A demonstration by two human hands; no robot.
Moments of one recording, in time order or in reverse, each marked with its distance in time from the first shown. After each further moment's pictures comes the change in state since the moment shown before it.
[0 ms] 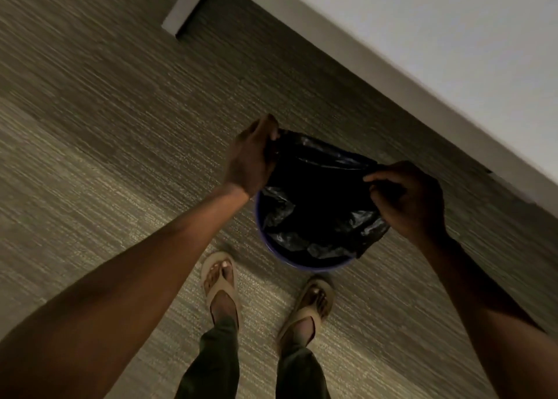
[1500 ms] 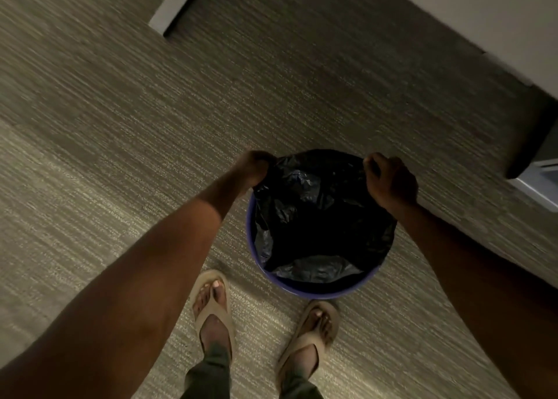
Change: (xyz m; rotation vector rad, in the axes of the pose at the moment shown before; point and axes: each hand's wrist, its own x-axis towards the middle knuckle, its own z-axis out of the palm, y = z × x) left_hand 0.031 -0.088 0.091 -0.297 -0.545 -0.798; right_hand 0.079 0.116 0.116 -0.351 -0.189 0.321
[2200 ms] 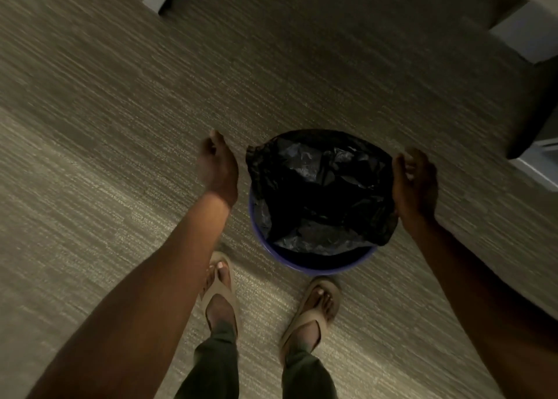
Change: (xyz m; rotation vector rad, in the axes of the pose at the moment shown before) left_hand -0.041 -0.042 0.000 -0.651 0.684 -0.060; right_hand -0.068 0.013 -0.009 0.528 0.243 0.272
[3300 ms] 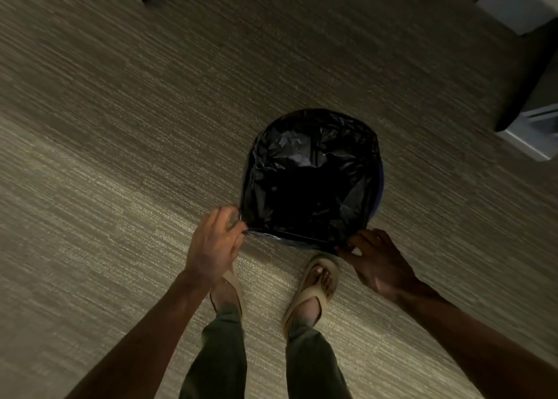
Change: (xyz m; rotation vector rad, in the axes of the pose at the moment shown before) left_hand -0.086 -0.107 -0.121 1.141 -0.449 1.137; right_hand -0.146 0.101 -0.025 -0.601 -0.459 -1.104
